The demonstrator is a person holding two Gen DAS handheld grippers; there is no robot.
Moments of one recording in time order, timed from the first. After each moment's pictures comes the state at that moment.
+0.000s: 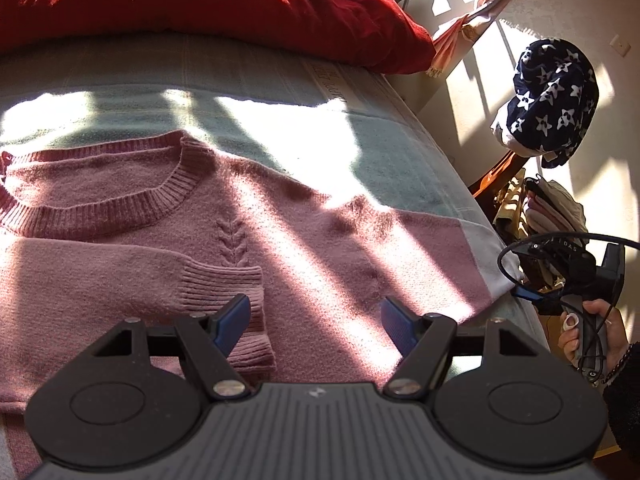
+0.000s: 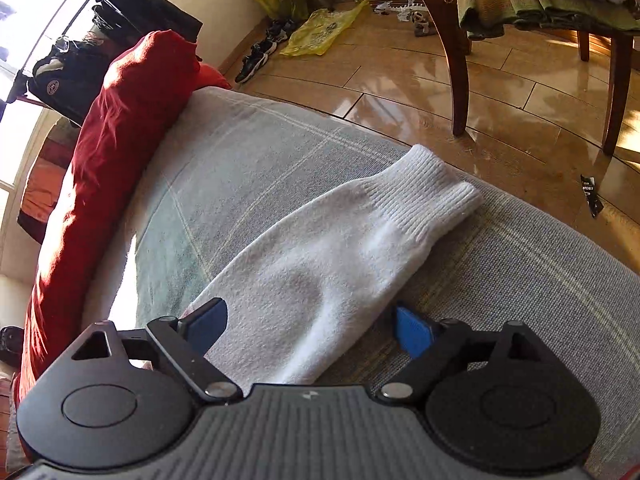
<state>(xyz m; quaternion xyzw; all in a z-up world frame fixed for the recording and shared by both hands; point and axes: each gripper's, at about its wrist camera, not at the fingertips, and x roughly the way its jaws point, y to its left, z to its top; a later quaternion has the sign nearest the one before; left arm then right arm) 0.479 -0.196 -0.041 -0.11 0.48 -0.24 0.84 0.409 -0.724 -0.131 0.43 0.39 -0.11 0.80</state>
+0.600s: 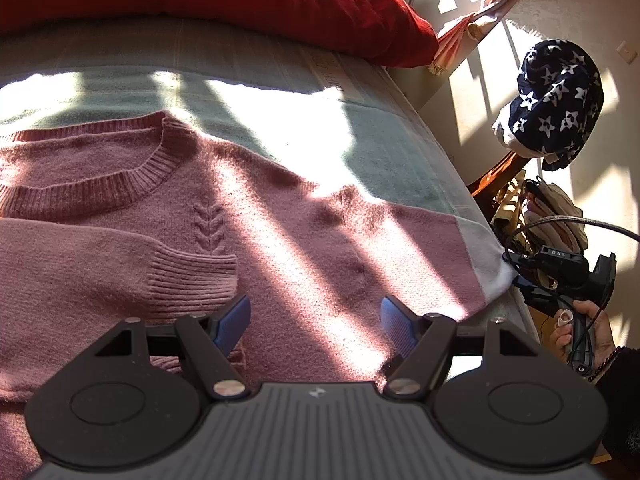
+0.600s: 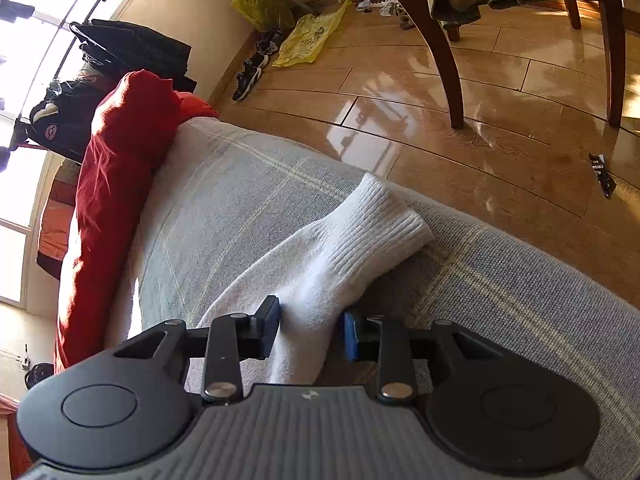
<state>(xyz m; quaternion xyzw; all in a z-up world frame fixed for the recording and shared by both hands) 0.481 -0.214 -0.049 -0.13 0.49 -0.24 0.83 0.405 -0.772 -0.160 0.51 0.35 -0.10 0.78</state>
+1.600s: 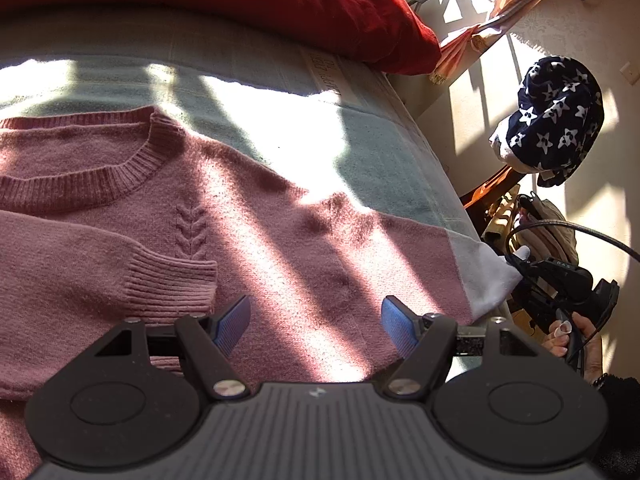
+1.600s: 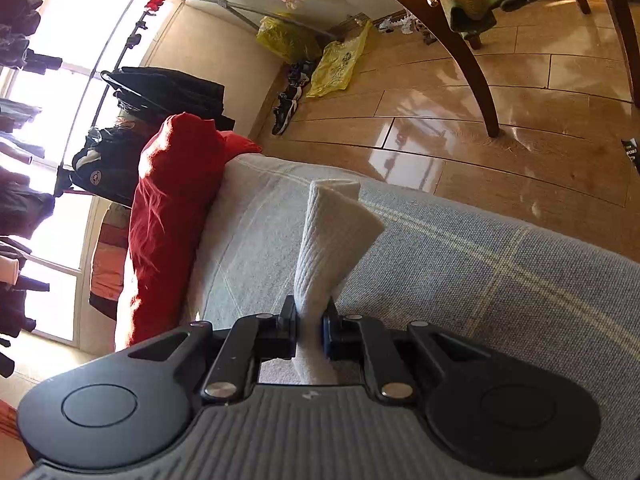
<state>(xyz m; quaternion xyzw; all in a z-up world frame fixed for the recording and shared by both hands) 0.486 -0.214 -0.048 -0.16 0.49 -0.23 0.82 0.402 -0.762 -0.135 0.53 0.28 -0.07 0.79</state>
